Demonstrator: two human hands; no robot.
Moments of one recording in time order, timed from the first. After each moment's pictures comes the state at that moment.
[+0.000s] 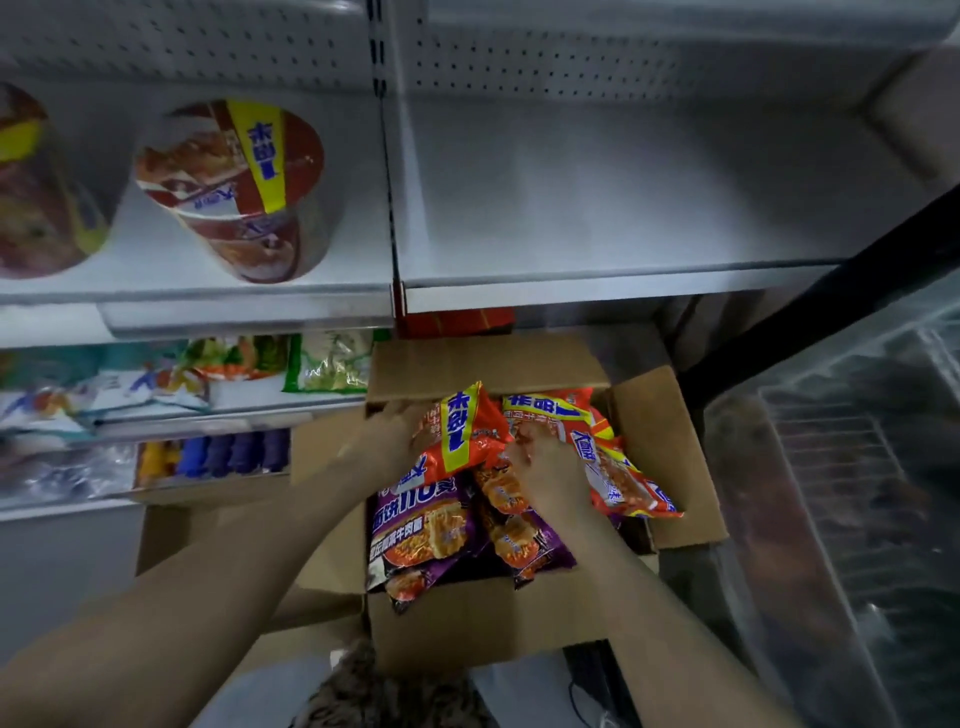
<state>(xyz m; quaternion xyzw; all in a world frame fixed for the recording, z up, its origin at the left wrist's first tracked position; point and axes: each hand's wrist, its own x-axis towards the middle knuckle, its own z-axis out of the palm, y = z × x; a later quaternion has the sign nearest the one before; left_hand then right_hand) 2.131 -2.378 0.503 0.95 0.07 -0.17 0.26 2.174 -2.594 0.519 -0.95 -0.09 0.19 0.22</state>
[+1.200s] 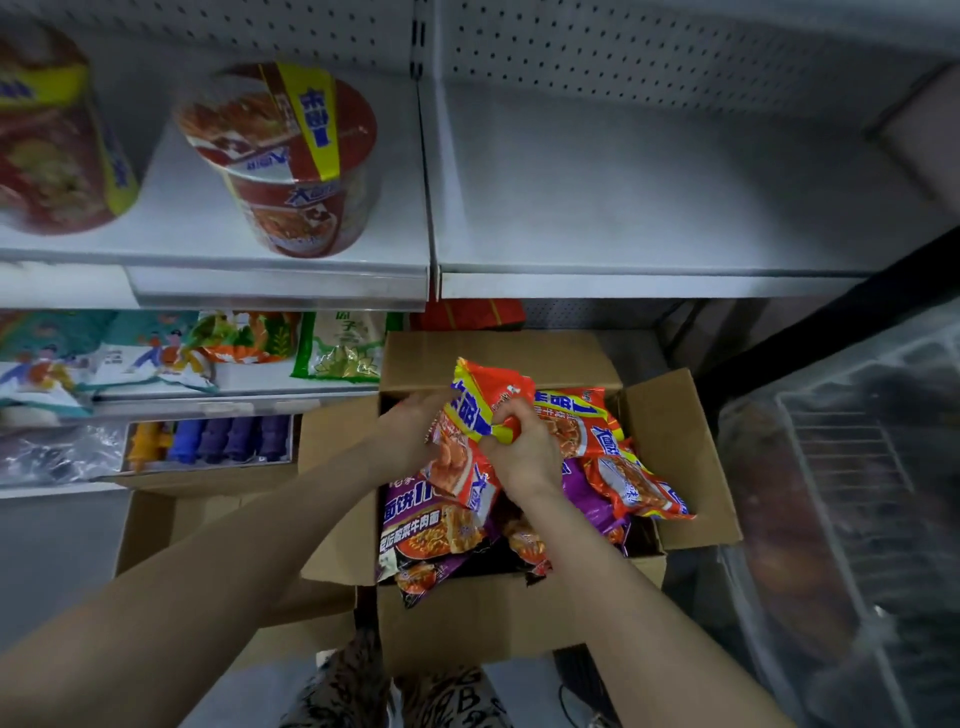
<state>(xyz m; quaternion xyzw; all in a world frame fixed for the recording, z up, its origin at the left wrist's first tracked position) 2.121 -2.364 0.489 0.91 0.07 -0.18 0.37 2.151 -2.530 0.520 -0.92 0.01 0.18 0.36</state>
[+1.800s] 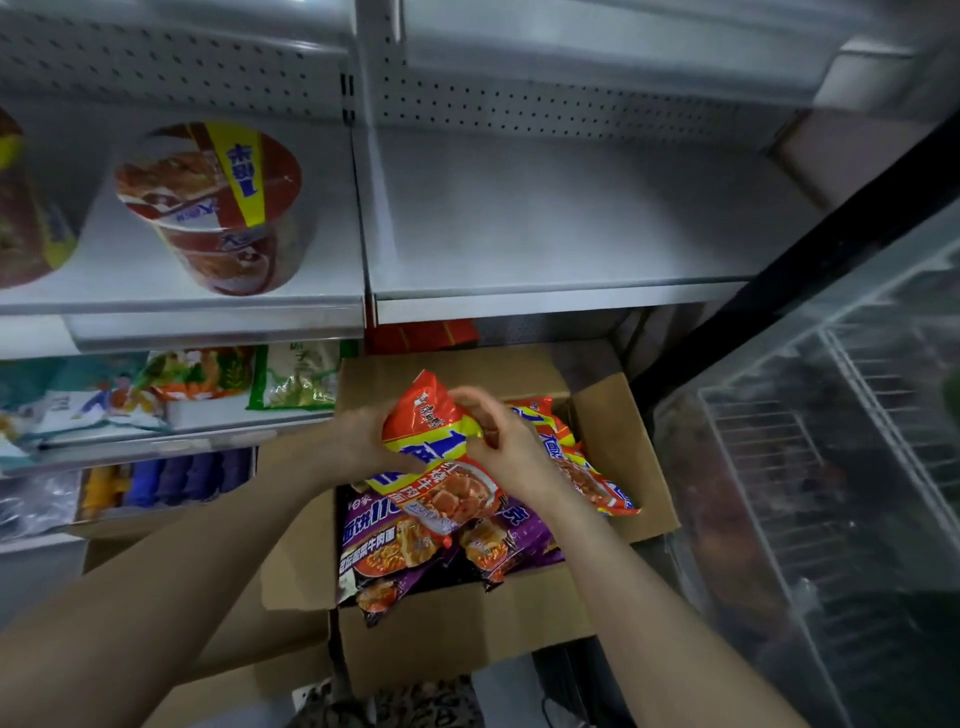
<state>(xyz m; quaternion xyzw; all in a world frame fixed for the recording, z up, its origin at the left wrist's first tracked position) 2.126 -2.371 0.545 0.88 0.09 -0.23 0.41 2.168 -2.587 0.581 -0.84 -0.18 0.25 0.44</state>
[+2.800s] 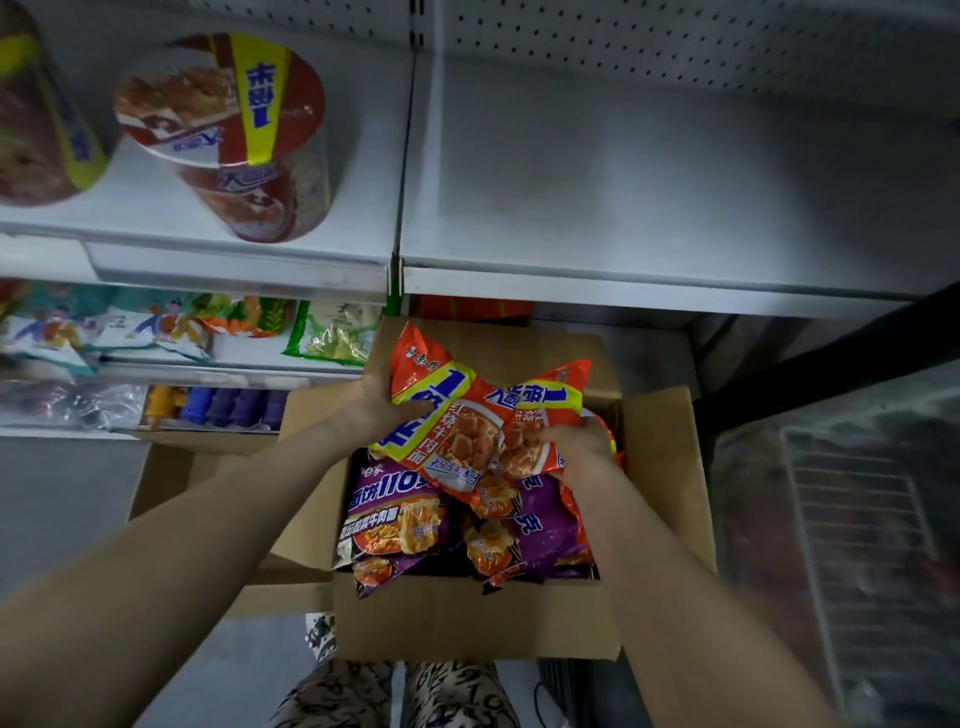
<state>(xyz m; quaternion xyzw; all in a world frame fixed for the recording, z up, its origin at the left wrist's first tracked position) 2.154 -2.385 0.516 0.79 0.33 -0.17 0.49 2.268 -2.619 0.470 -0.80 0.30 0.32 0.41</state>
